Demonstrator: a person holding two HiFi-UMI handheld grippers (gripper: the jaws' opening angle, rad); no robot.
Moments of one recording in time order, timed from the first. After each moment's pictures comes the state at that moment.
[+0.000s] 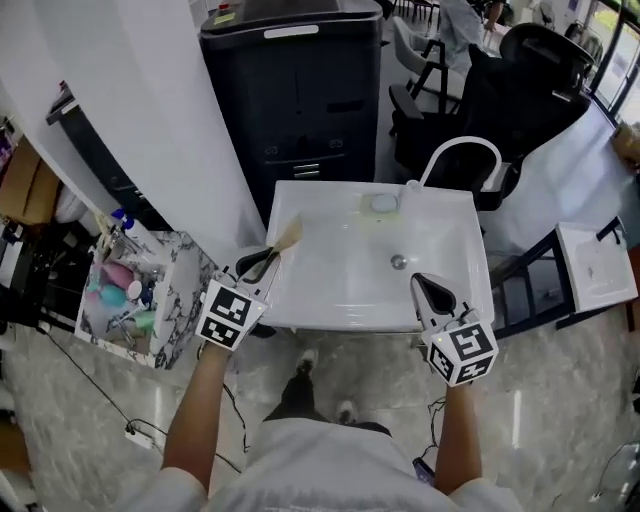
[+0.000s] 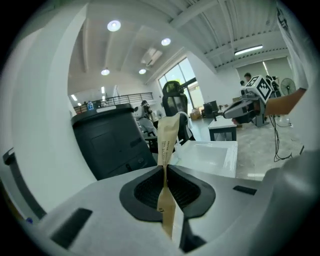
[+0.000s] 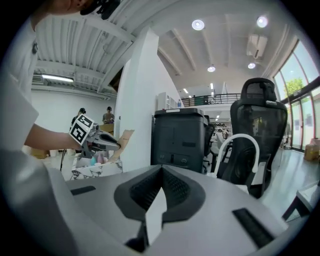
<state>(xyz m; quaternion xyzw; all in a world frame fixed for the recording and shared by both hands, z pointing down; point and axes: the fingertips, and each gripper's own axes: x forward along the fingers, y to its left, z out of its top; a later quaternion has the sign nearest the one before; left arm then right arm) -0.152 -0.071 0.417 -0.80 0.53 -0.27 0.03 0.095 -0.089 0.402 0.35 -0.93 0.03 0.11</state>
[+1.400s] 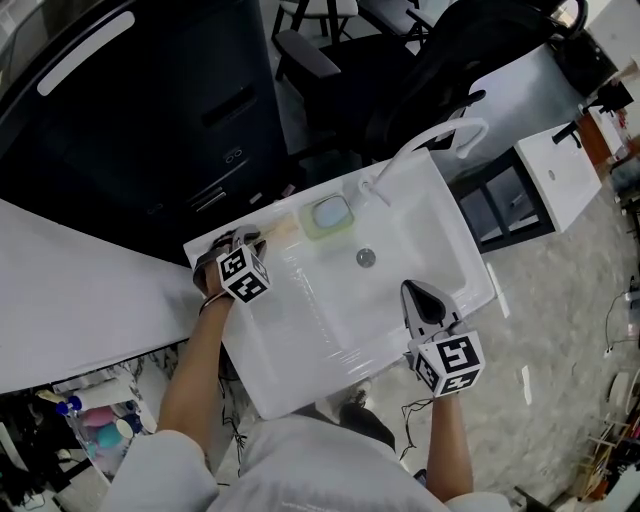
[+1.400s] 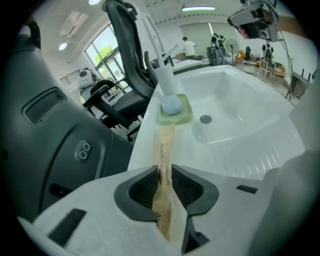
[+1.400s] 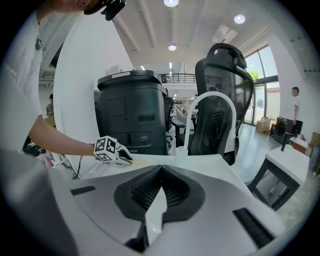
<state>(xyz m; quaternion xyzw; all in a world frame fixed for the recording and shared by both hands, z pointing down) -0.141 -0.403 0.687 -0.81 0.22 -0.54 0.08 0.094 -0.245 0.502 0.57 -0.78 0.15 0.19</state>
